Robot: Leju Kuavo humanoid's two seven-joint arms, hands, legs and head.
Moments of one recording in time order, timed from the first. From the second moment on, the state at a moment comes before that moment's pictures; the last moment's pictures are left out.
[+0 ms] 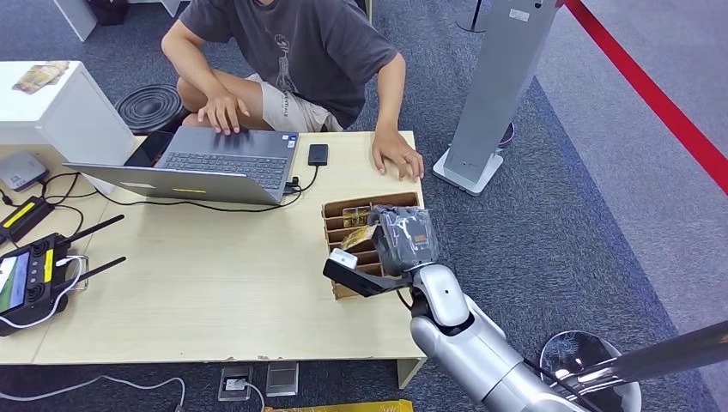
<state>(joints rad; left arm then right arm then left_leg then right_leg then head) -0.10 0.11 -0.86 -0.21 1.31 0.22 0.15 -0.50 -0.01 0.73 -1.06 1.12 -0.38 0.23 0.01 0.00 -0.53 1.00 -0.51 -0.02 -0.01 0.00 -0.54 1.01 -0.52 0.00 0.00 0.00</state>
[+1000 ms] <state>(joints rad) -0.10 0.10 -0.86 -0.21 1.30 0.23 0.16 -0.57 -0.12 0.54 -1.31 1.20 -0.35 0.47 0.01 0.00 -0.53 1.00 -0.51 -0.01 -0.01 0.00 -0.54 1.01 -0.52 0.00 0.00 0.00</state>
